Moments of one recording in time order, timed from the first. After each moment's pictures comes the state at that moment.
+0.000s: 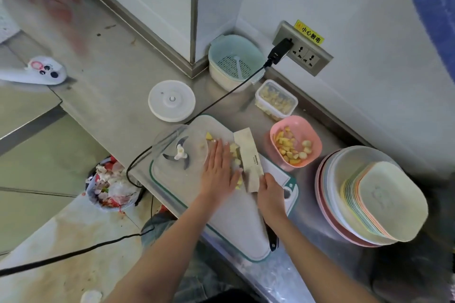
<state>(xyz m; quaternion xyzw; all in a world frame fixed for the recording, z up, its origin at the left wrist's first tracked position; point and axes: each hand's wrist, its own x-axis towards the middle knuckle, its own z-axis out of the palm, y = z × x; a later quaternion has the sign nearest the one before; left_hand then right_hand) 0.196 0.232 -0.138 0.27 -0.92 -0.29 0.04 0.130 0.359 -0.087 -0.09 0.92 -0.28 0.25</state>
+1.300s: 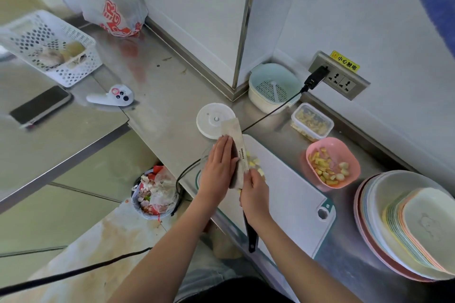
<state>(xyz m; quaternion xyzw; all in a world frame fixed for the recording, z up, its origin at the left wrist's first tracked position) 0.253 0.152 -0.078 0.29 -0.91 -0.21 0.23 0.211 0.251 -0.041 -0.15 0.82 -0.47 0.28</state>
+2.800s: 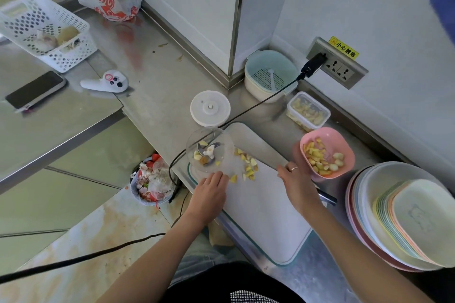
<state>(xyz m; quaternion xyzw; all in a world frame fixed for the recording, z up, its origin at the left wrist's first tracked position) 0.298 0.203 -0.101 0.22 -0.96 -0.18 0.02 0.088 0.347 -0.079 -0.46 0.87 -0.09 0.15</state>
